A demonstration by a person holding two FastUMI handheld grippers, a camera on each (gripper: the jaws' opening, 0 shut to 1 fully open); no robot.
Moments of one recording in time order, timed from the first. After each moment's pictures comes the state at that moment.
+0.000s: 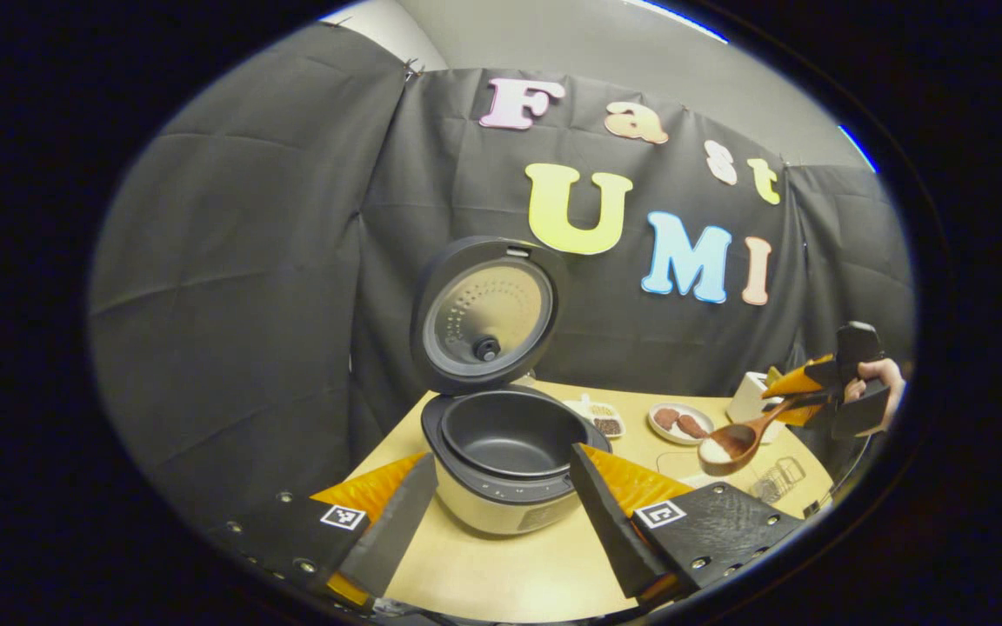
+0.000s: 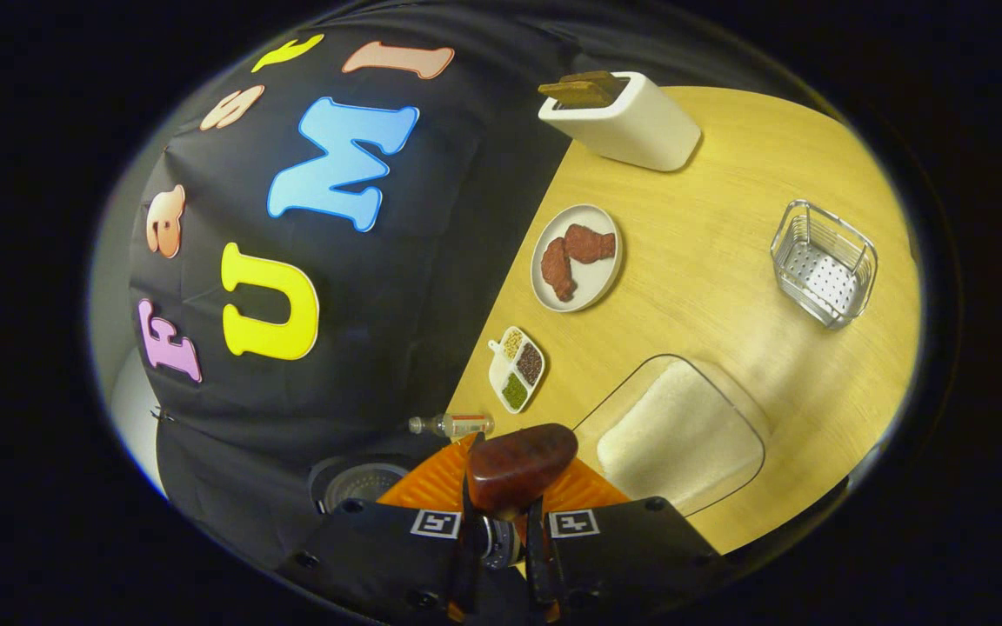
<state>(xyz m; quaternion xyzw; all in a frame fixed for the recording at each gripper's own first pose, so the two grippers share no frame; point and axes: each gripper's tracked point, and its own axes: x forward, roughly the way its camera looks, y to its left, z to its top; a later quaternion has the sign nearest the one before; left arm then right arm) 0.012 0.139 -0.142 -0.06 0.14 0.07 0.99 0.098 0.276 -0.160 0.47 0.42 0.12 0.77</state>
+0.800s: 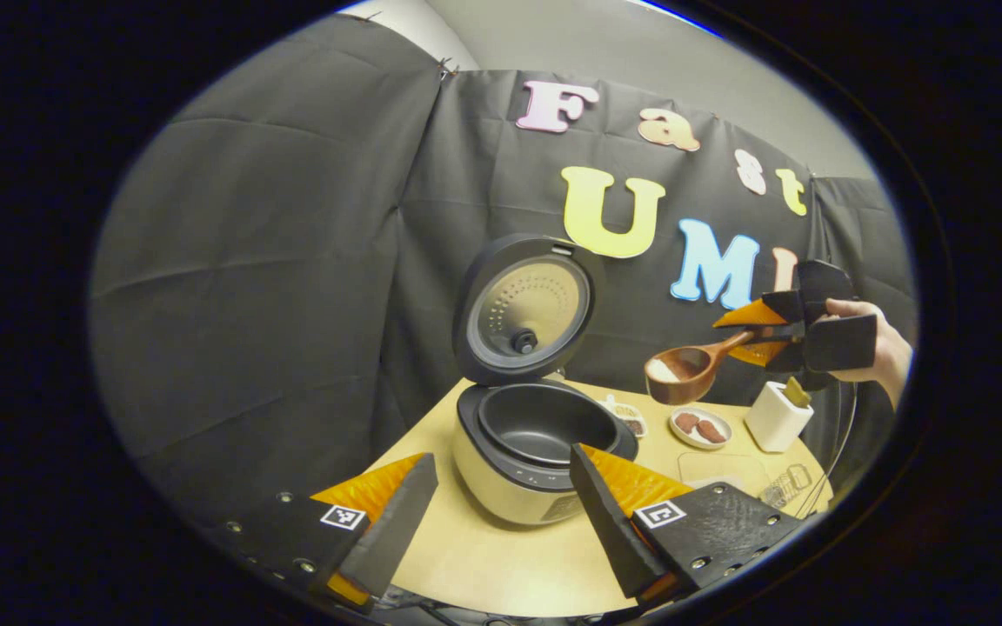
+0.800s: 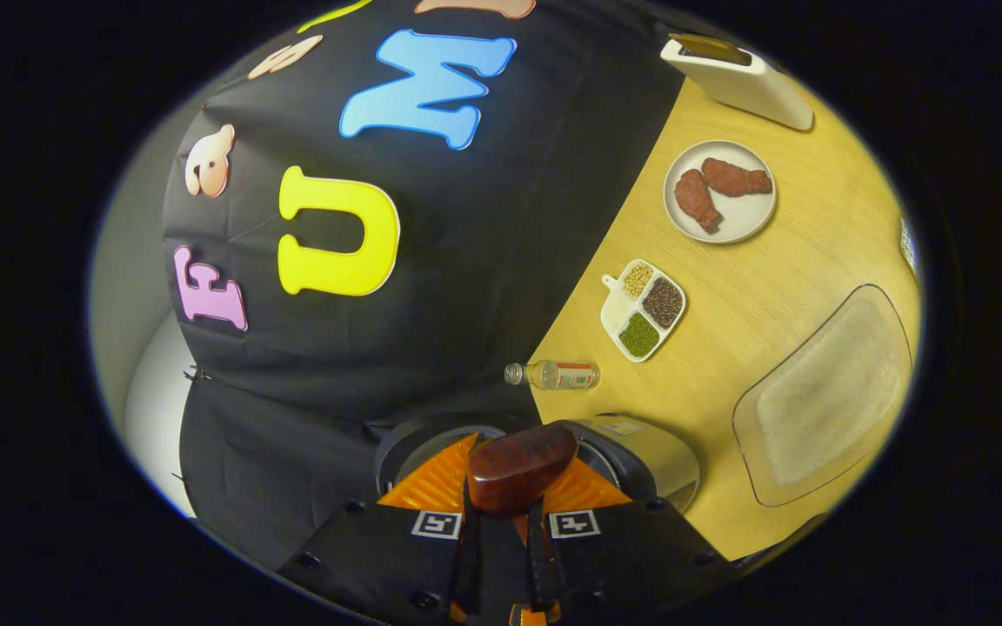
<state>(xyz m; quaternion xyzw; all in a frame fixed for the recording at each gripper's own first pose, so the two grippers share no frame) -0.010 0.159 -0.144 -0.08 0.14 0.12 0.98 0.113 0.442 -0.109 0.45 0.43 0.24 0.75</state>
